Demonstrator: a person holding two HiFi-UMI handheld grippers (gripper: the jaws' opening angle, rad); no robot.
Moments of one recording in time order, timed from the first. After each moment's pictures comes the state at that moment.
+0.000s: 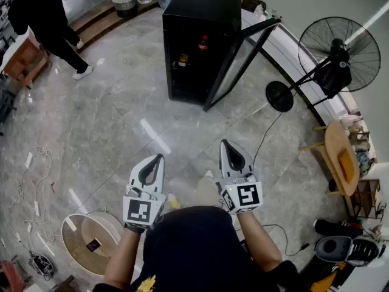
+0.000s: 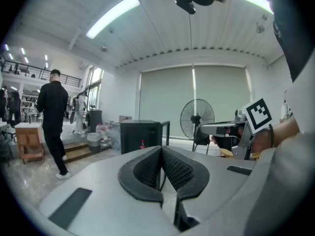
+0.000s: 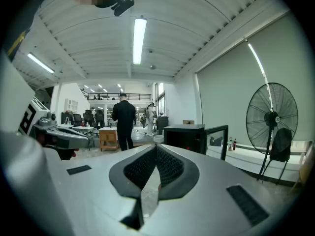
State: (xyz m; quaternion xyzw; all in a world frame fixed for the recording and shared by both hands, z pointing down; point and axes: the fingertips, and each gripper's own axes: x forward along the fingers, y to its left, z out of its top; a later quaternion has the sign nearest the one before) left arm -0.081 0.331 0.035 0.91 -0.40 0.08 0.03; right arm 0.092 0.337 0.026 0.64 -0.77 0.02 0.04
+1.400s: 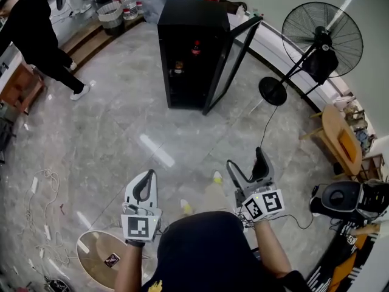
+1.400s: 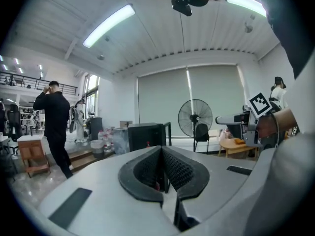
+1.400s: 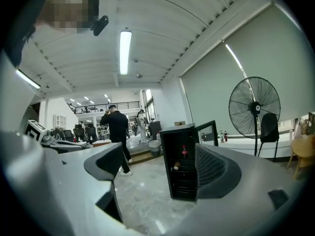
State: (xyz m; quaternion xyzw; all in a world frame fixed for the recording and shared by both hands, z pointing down) left arm -0.172 0.384 0.032 0.90 -0.42 0.08 0.00; right arm 0.087 0.424 0.018 0.66 -0.75 0.06 -0.03
